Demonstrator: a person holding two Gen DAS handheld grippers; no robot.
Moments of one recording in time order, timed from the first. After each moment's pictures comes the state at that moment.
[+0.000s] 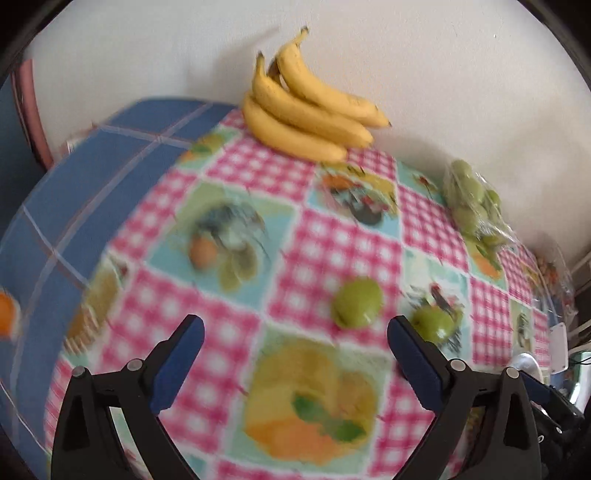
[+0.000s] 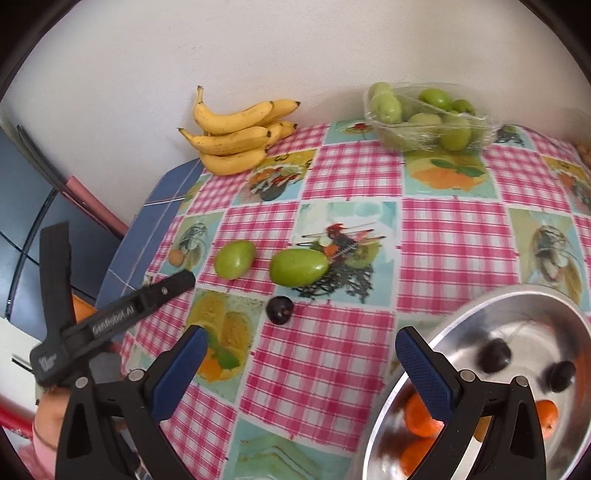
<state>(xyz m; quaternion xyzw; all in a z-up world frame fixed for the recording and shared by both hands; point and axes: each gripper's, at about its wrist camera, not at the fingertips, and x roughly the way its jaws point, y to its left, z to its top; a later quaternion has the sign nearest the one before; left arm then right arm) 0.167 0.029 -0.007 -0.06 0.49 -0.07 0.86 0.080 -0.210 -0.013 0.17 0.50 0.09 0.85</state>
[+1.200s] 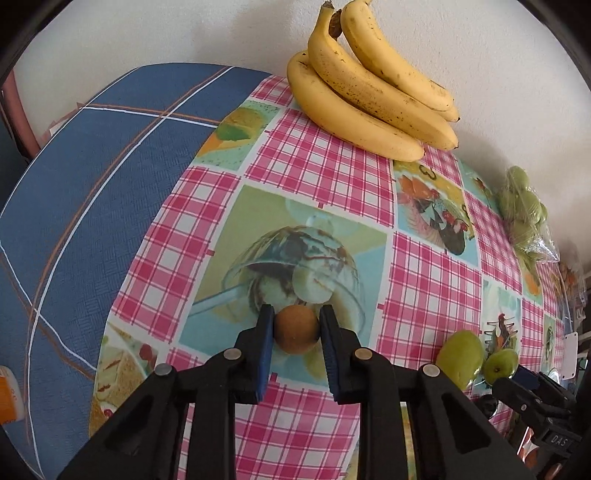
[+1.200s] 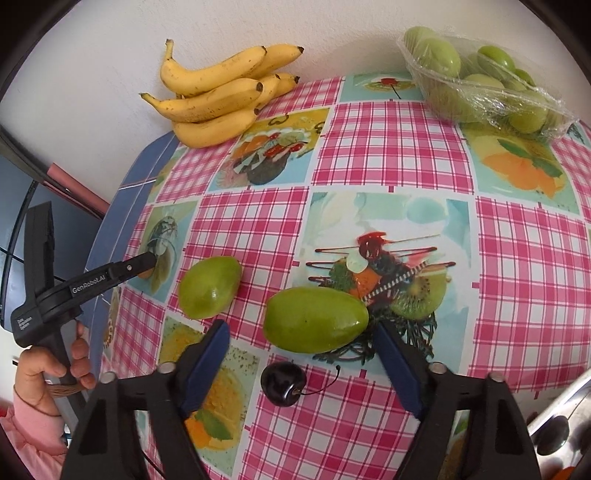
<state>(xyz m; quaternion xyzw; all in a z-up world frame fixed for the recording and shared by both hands) 0.248 0.079 -0.058 -0.06 0.56 -0.07 0.82 0.161 -0.178 -0.074 0.17 0.56 0.09 0.81</state>
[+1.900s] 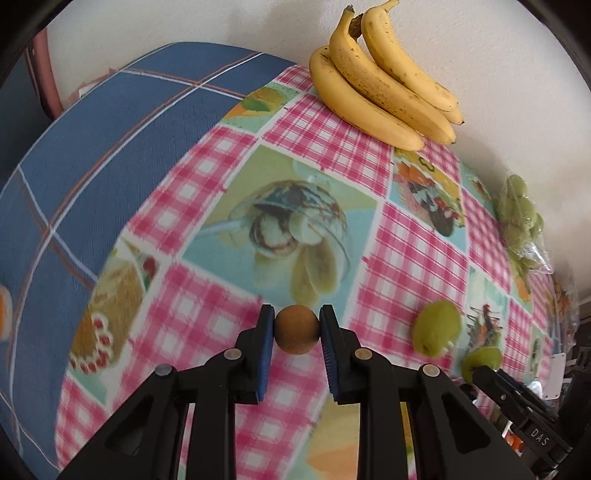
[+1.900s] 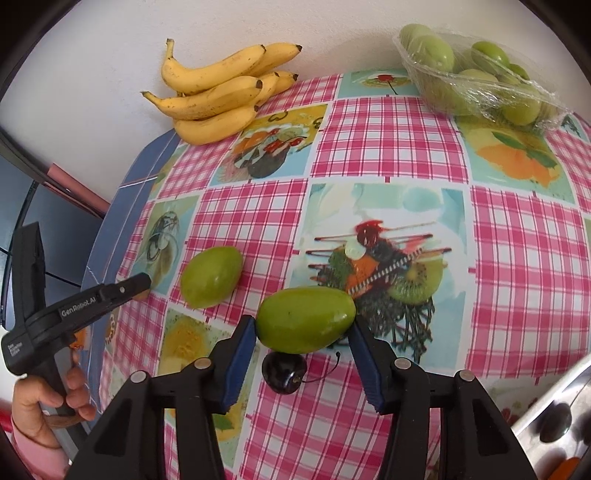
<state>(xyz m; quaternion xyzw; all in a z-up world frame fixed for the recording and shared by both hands) 0.201 0.078 -0.044 -0.12 0.57 -0.04 0.81 0.145 -0.183 -0.070 0.18 0.56 0.09 0.81</state>
